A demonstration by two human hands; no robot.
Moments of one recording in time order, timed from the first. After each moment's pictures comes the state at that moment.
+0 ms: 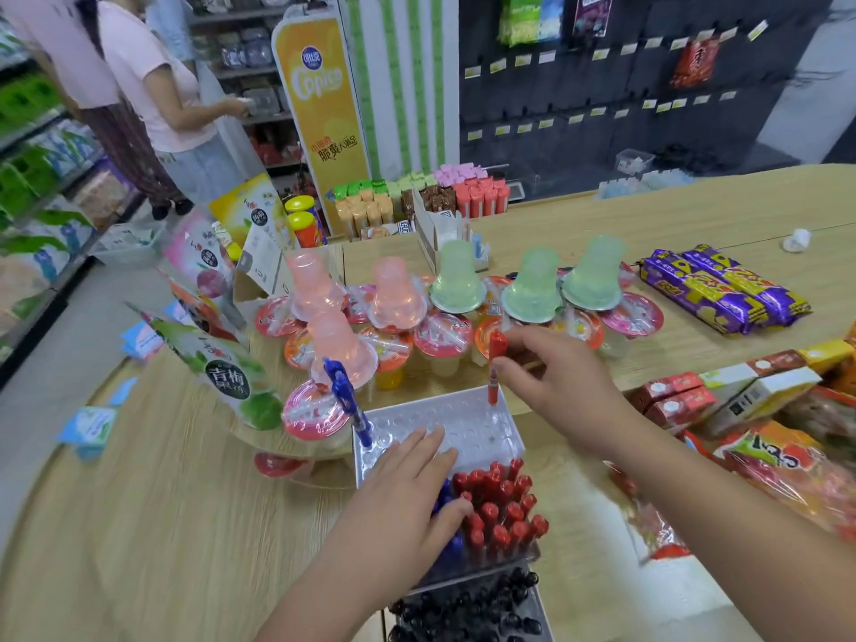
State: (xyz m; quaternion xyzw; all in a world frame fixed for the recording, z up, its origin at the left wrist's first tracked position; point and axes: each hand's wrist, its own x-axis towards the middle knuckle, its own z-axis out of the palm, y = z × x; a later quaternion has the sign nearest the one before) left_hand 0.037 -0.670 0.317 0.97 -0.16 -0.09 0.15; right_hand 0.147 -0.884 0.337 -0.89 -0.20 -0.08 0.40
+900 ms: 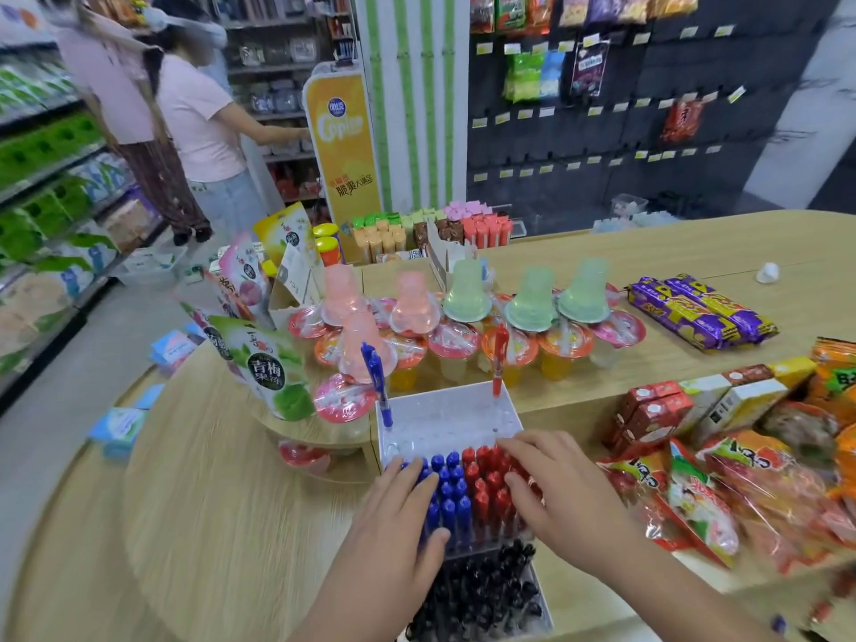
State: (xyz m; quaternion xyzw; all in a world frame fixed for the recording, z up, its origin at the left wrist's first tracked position) left_hand -0.037 -0.655 0.304 0.97 -0.10 -0.01 0.21; right_hand 0.025 -0.883 0.287 -0.94 -0.22 -0.10 0.22
